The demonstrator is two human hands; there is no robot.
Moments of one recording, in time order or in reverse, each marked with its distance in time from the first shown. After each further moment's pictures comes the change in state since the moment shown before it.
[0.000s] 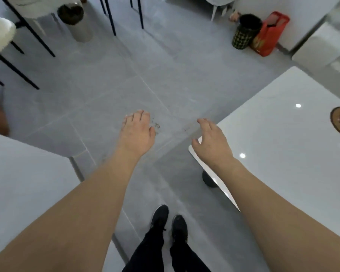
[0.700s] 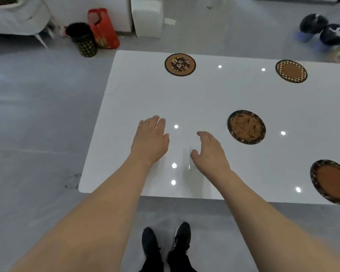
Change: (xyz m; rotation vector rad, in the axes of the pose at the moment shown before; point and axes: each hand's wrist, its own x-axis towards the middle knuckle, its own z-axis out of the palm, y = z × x) left_hand -0.037 0.374 0.065 0.126 -0.173 0.958; right_hand -0.204 0.247 -0.052 0.268 0.372 0.770
